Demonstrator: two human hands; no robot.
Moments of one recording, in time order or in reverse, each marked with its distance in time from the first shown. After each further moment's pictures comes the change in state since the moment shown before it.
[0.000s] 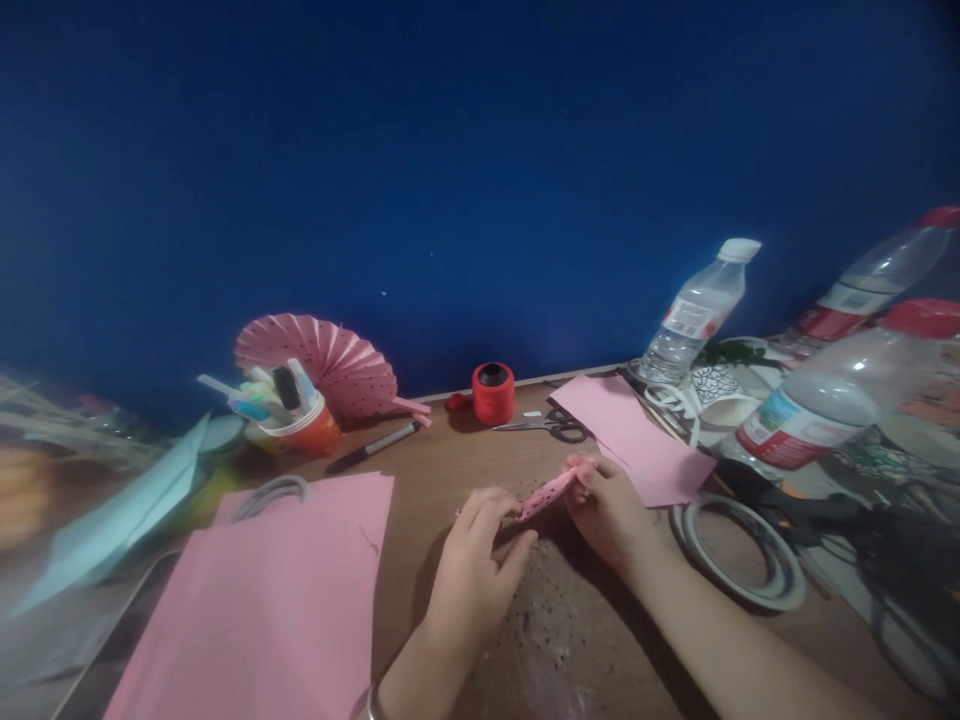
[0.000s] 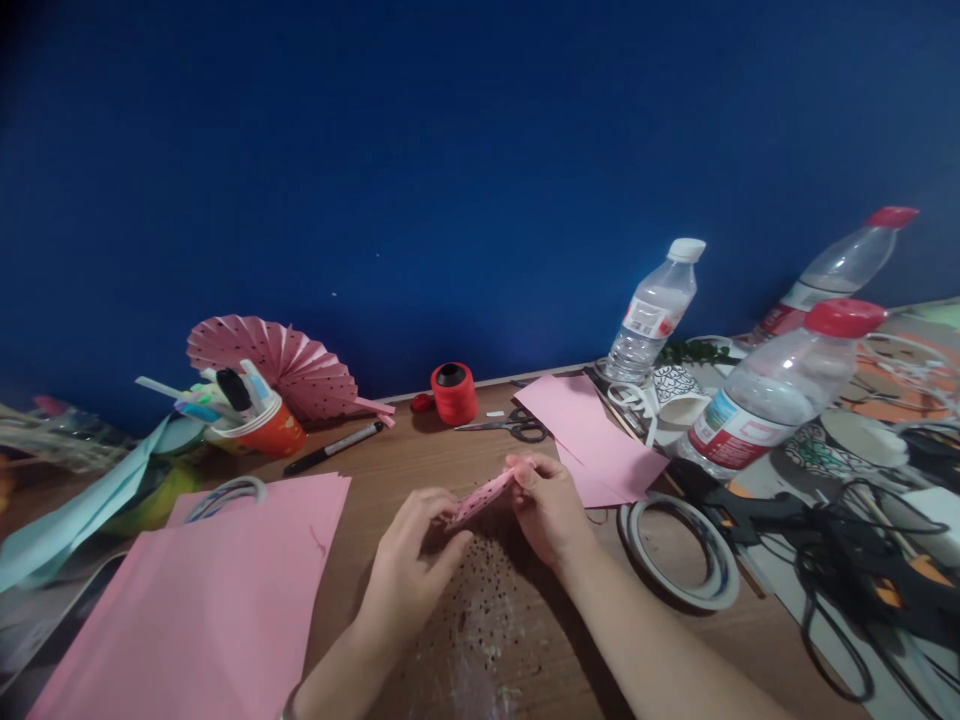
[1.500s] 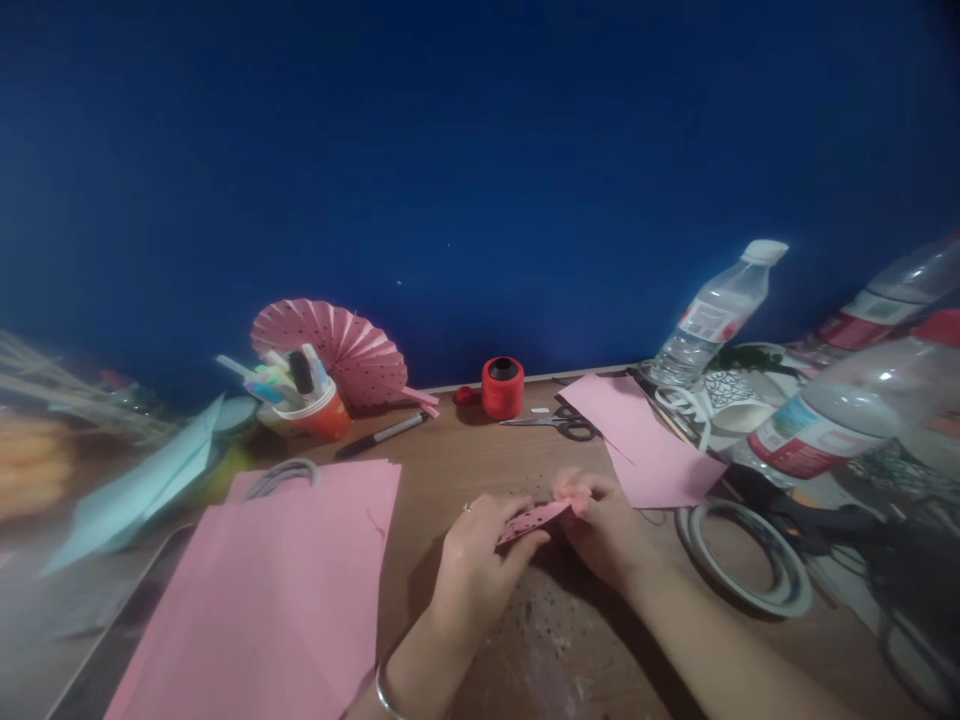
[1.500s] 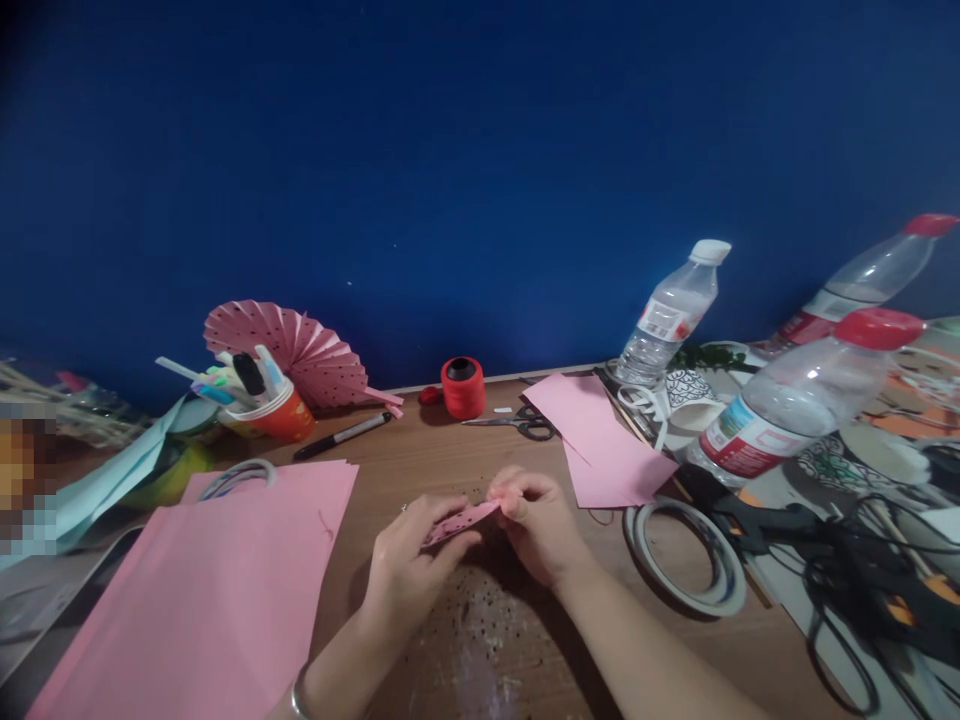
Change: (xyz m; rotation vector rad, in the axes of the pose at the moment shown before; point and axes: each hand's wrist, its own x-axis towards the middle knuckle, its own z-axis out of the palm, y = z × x) left_hand -0.006 -0.002 0.002 0.102 0.086 0.054; right_hand -0.022 0.006 0.007 -0.041 -0.384 -0.035
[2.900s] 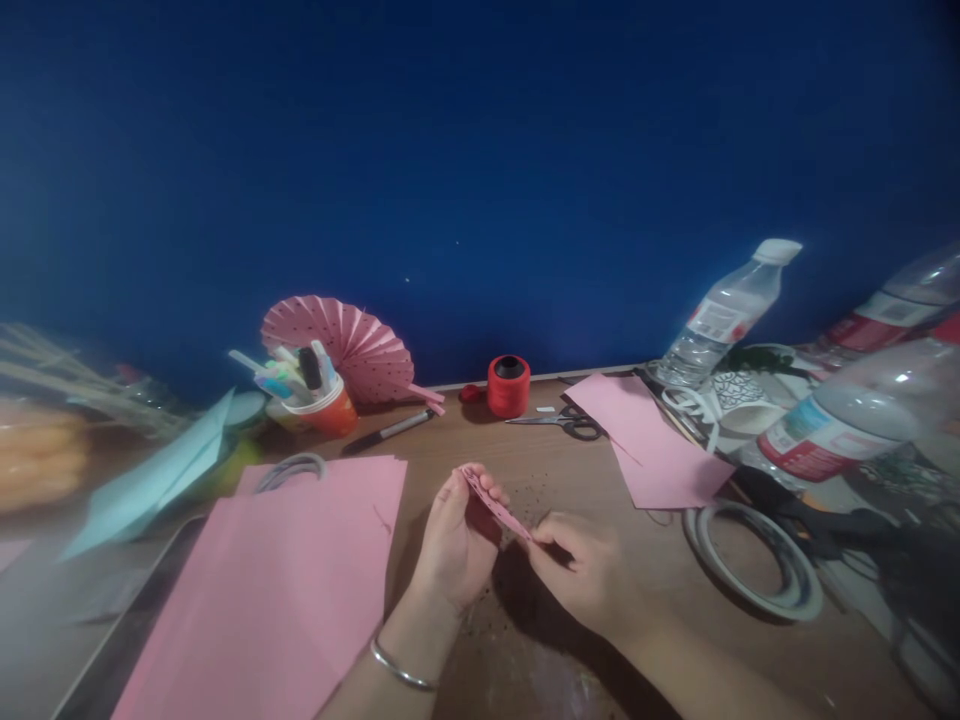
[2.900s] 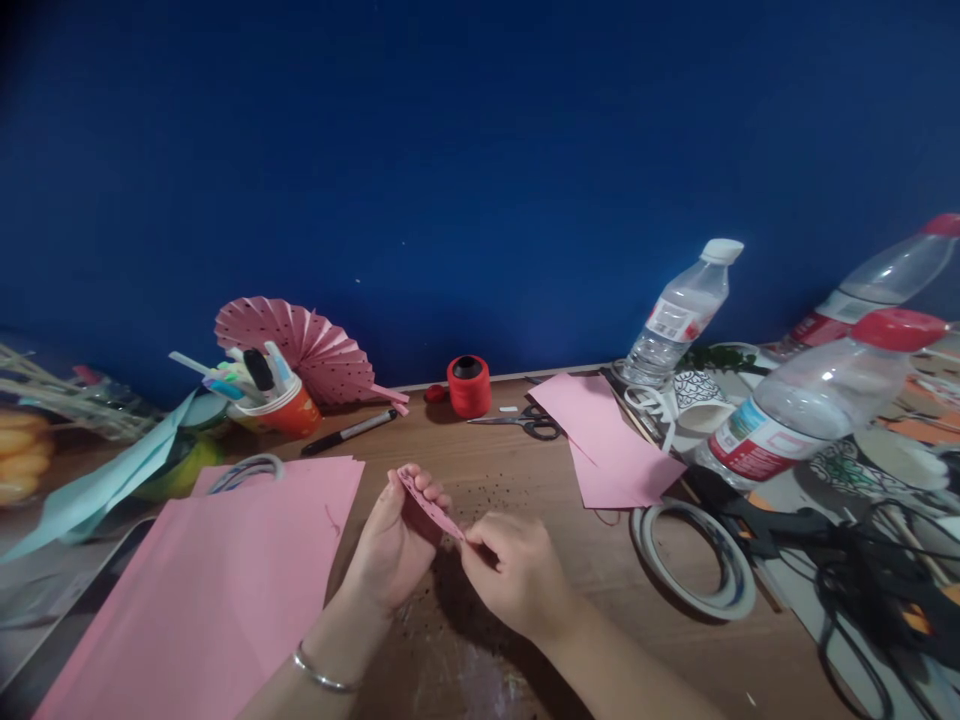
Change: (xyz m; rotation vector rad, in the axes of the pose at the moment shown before) left_hand 0.017 -0.012 0.000 -1.688 0.270 -0.654; right_hand -0.027 0.002 0.025 -1.369 -0.193 -0.424
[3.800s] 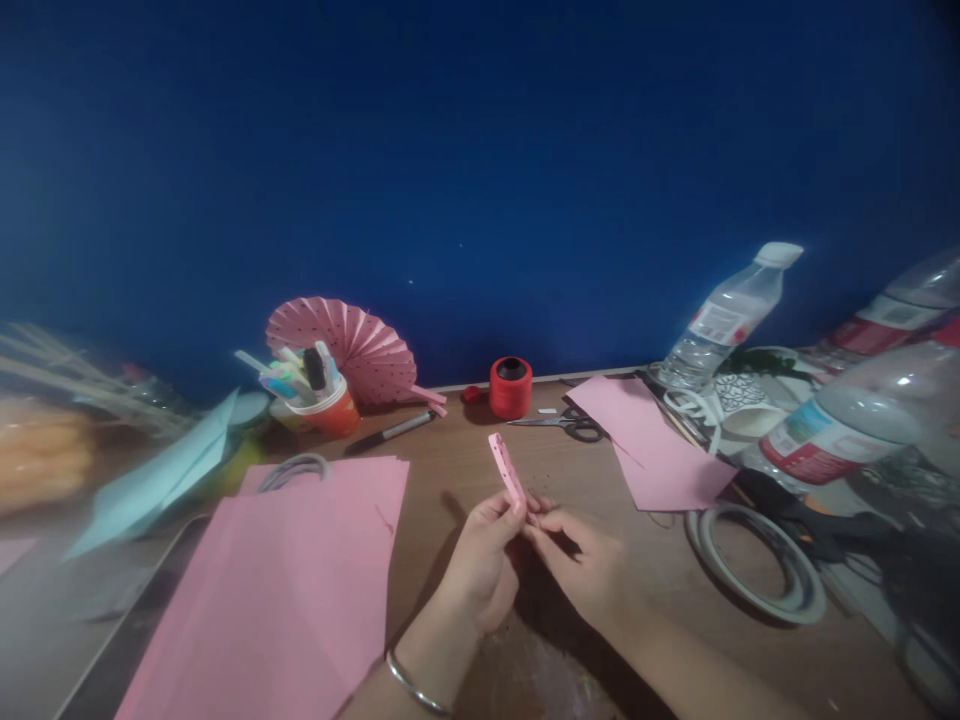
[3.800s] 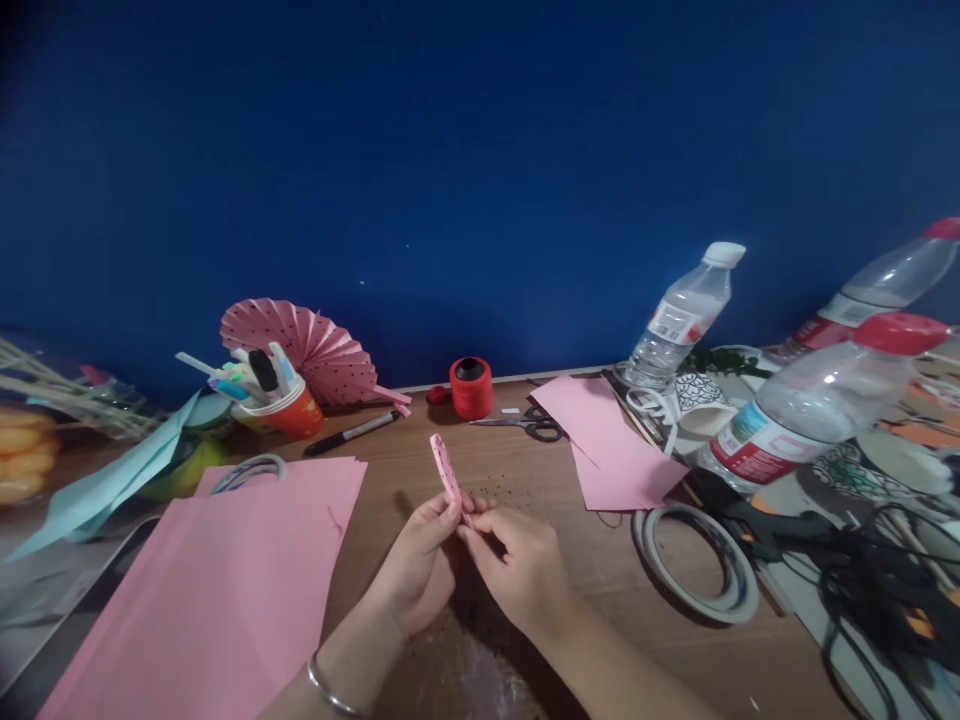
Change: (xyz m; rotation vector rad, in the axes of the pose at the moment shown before) left_hand -0.015 -0.018 0.011 0.216 -0.070 -0.226; right_hand 0.000 -0.006 -0.002 0.105 0.080 0.160
